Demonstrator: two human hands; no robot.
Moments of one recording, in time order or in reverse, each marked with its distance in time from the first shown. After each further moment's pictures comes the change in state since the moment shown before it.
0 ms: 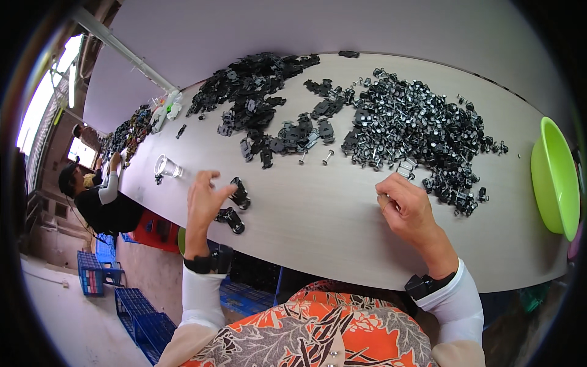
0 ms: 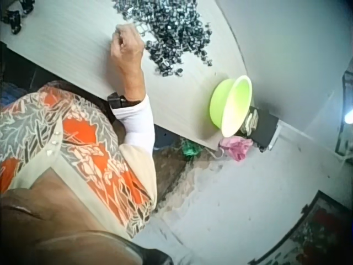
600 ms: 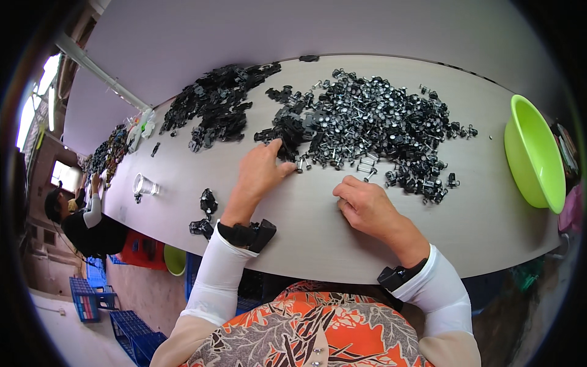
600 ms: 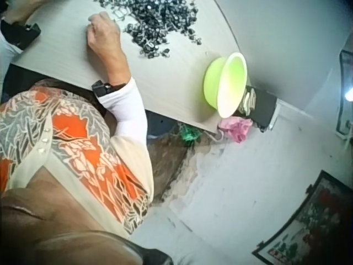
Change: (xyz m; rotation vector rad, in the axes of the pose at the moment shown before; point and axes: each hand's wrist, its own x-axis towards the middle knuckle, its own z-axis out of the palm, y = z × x) left_hand 0.036 0.153 0.089 0.086 -0.322 0.283; right_hand -0.005 0.009 0.003 -0.087 -0.197 0.048
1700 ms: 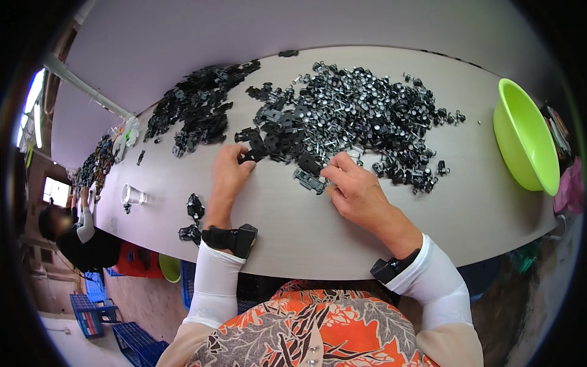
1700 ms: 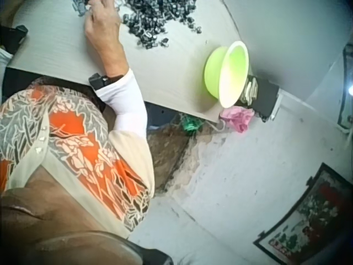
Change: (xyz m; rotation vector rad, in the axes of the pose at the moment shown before) left_hand 0.003 -0.046 0.019 -0.163 0.230 -0.044; right_hand 0.006 -0.005 -0.001 -0.053 0.180 0.040
